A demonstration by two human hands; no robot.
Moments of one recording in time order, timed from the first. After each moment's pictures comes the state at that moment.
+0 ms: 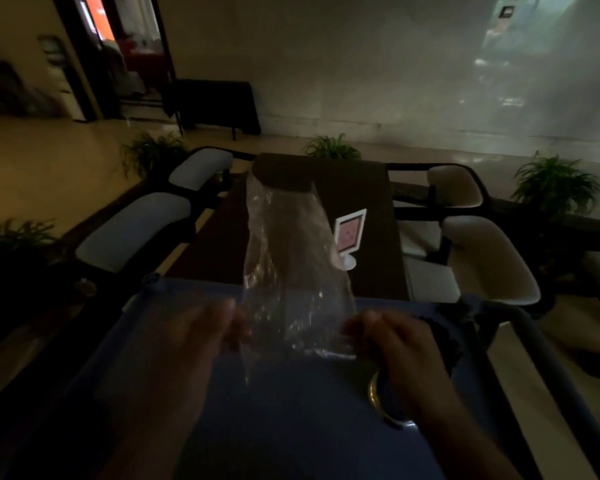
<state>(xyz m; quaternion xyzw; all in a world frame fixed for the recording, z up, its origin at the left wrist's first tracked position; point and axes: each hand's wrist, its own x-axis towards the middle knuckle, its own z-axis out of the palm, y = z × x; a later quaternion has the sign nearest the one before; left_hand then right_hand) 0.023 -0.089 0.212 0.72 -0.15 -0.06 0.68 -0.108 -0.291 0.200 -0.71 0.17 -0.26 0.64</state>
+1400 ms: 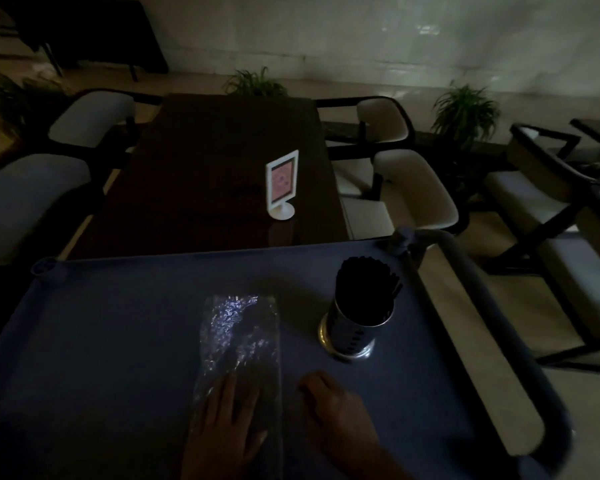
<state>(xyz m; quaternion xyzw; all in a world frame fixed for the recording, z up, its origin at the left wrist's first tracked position) -0.031 -0.089 -0.009 0.87 -0.46 -0.15 0.00 -0.166 -0.246 0.036 -0.92 0.25 -0.07 0.29</state>
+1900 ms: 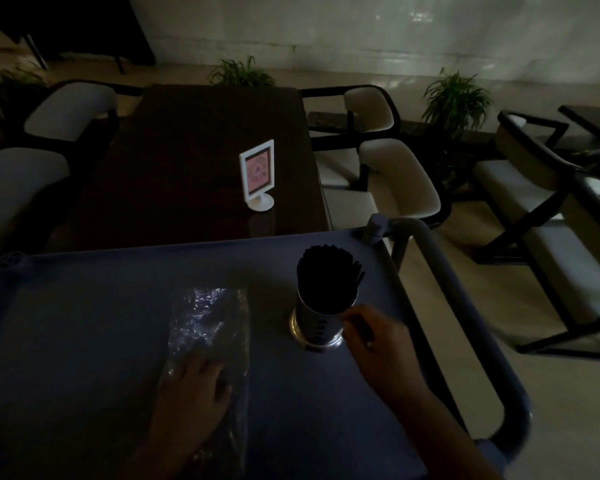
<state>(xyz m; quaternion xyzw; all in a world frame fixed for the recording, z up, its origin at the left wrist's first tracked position) -0.016 -0.129 0.005 0.91 -0.38 -0.16 0.05 -0.216 -0.348 0.094 -0.86 0.31 -0.24 0.32</state>
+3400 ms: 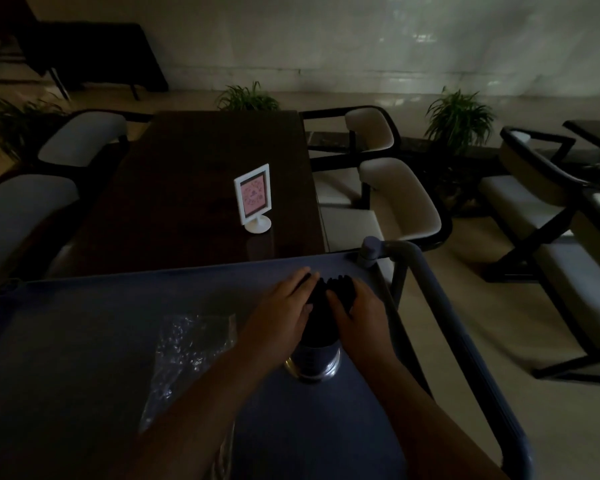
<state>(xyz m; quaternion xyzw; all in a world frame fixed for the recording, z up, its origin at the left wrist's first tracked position) -0.041 -0.310 0.106 0.78 -0.55 -0.08 0.28 -0.161 -0.411 0.094 -0.82 0.34 -0.32 0.34</state>
